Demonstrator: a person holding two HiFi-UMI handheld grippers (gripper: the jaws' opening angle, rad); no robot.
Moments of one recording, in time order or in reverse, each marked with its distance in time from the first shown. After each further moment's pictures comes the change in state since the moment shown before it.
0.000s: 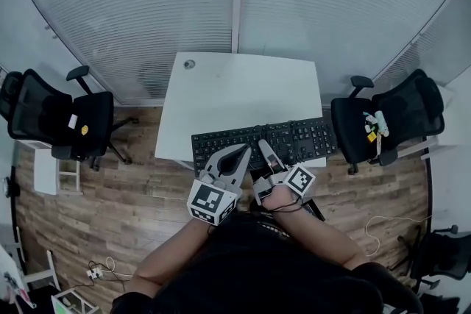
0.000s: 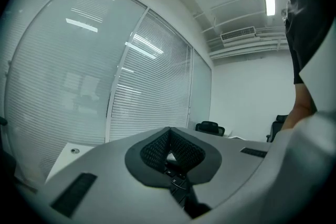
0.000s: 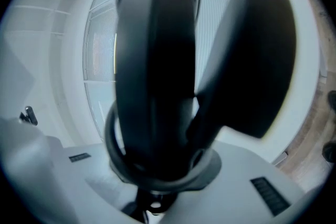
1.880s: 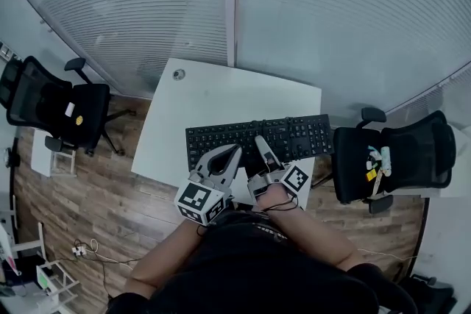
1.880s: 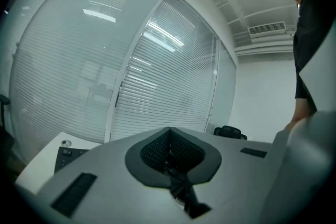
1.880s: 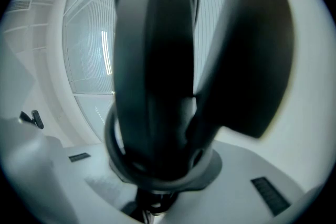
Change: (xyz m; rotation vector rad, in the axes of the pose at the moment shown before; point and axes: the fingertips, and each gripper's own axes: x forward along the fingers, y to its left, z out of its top) left arm 0.179 0.071 0.000 -0.138 0.037 0.167; right arm 0.123 -0.047 0.153 0.083 0.134 0.069
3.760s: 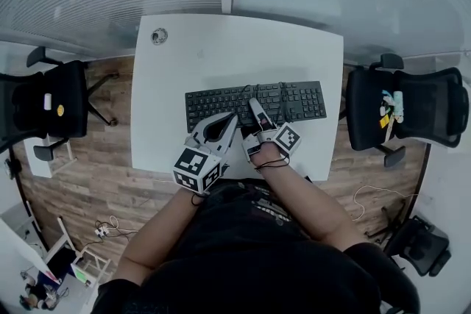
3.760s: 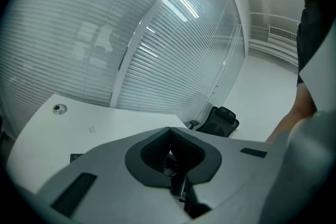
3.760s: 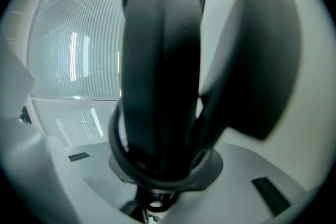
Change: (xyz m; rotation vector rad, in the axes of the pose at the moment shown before) left arm 0.061 0.137 -0.115 -0.159 0.342 -0.106; right arm 0.065 -0.205 -0.023 0.124 -0.119 -0.331
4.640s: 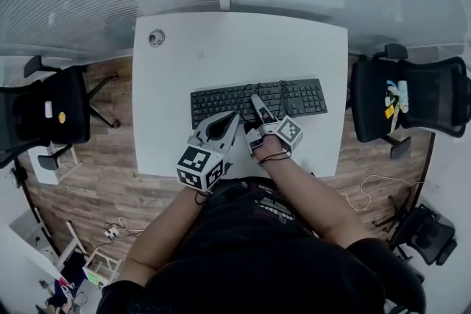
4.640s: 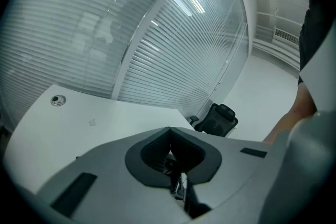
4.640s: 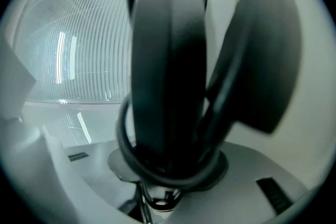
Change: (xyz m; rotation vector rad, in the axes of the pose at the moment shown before) left arm 0.013 0.023 -0.013 -0.041 0.069 -0.015; right arm 0.020 -0.035 -0.002 0.111 -0.038 -0.101
